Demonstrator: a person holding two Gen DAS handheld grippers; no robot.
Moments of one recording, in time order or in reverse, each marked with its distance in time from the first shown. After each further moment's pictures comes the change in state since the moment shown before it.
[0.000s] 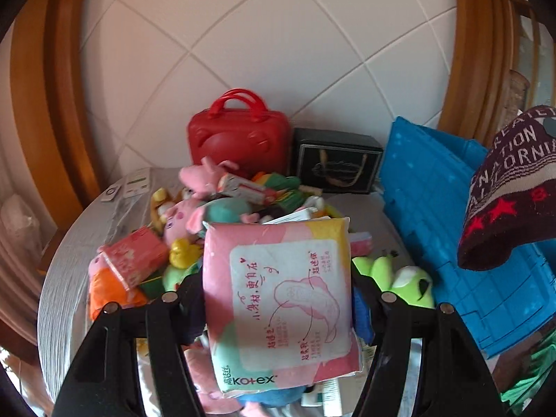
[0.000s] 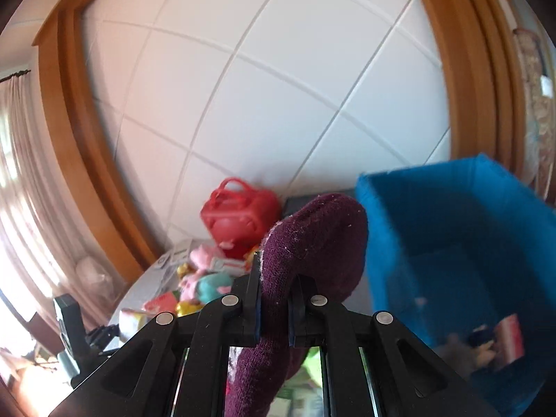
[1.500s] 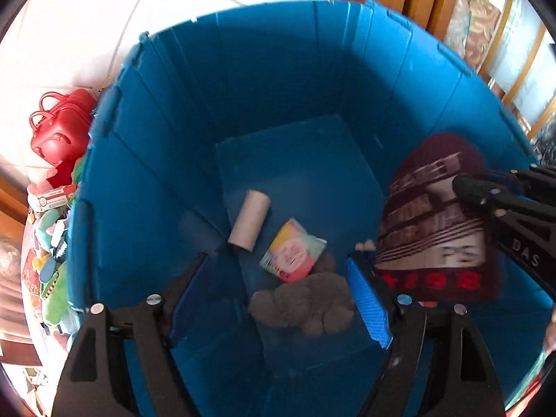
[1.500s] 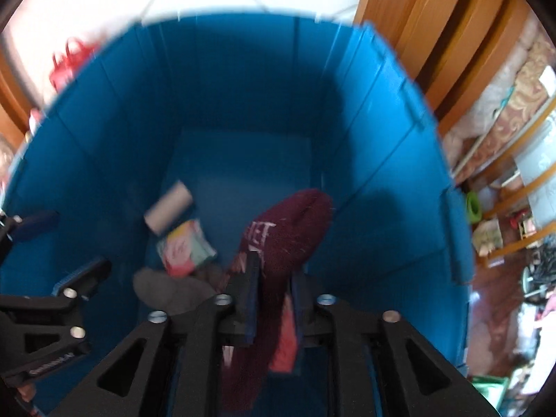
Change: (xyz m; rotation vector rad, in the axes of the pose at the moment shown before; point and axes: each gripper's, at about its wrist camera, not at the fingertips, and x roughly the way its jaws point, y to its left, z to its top) left arm 0.160 -0.453 0.044 0.208 0.510 -0.014; right arm 0.072 -0.377 -0.007 -0.218 0.678 -0.318
